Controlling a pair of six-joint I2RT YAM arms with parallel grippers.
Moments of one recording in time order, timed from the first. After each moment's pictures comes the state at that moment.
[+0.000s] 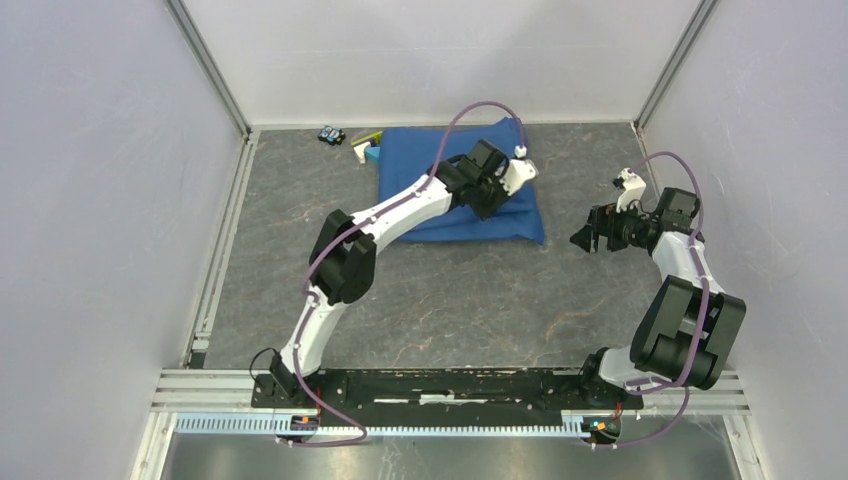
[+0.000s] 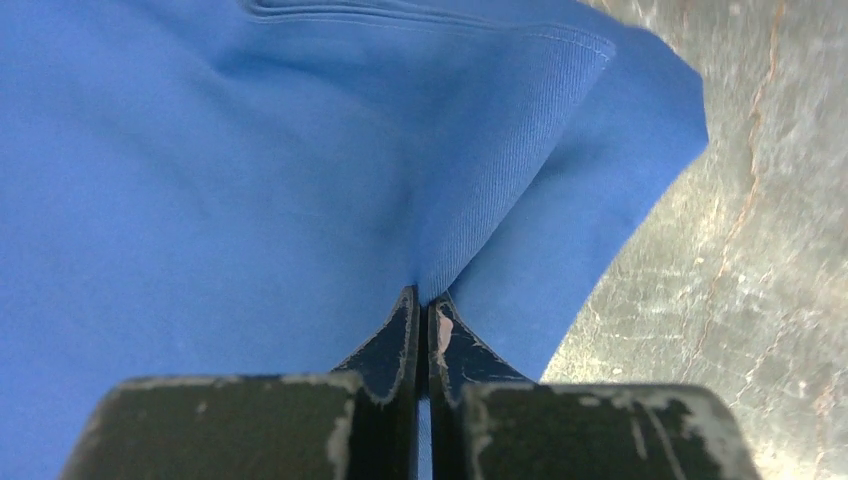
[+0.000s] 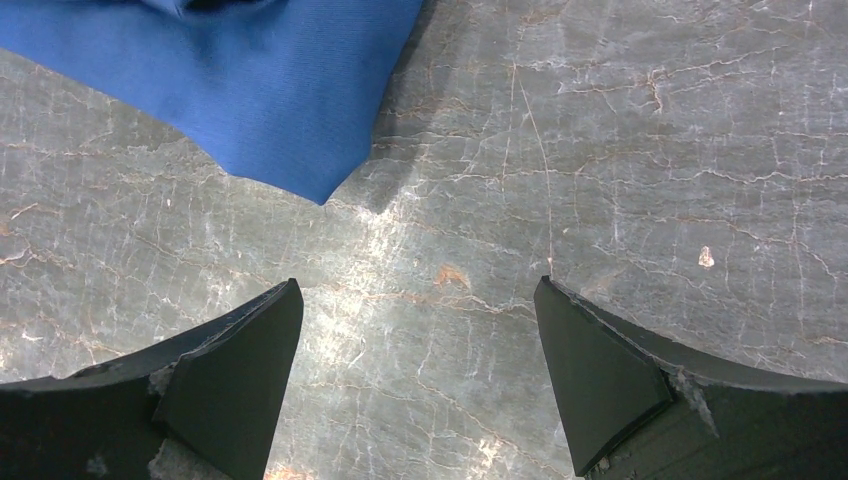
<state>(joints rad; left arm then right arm) -0.81 2.26 2.04 -0.62 0.12 0.36 -0.43 1.41 0.85 -0.39 -0.81 -0.45</state>
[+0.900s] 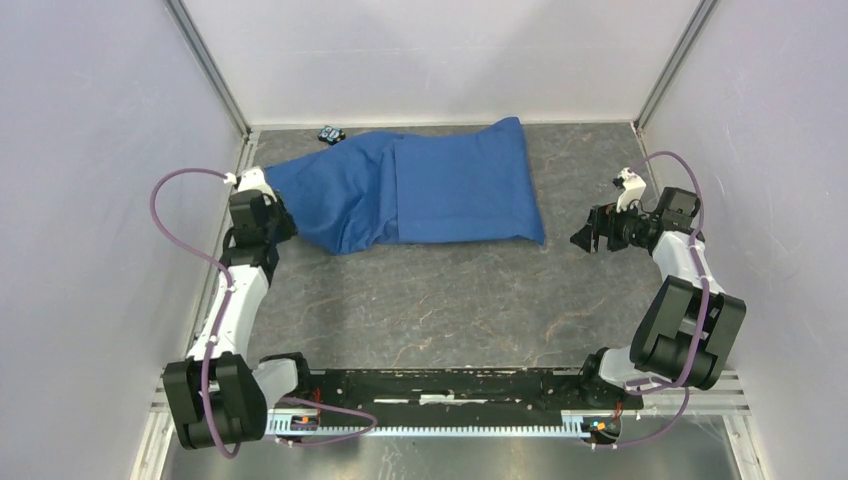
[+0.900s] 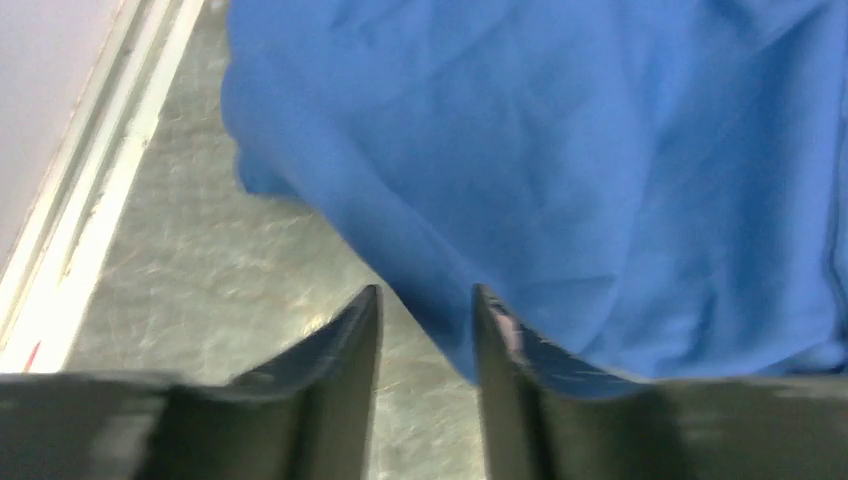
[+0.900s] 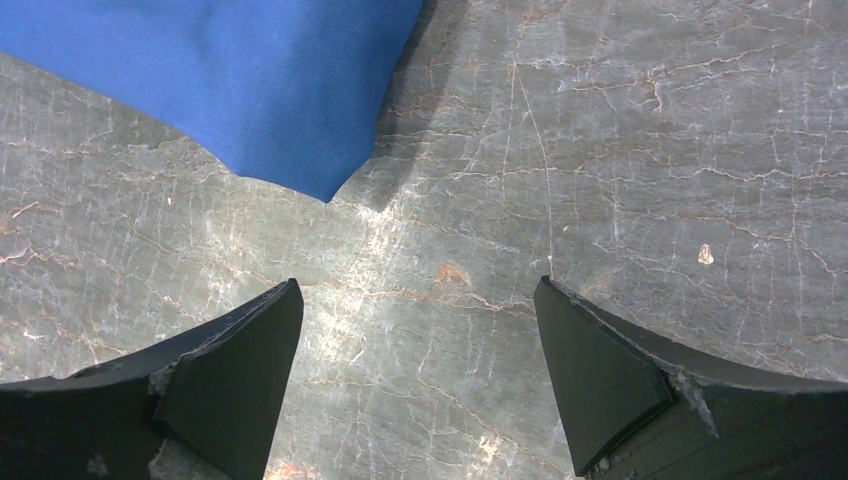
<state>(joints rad) 0.13 1.09 0.75 -0.12 -0.04 -0.21 -0.43 1.41 0.86 -0.41 -0.81 -0.45</state>
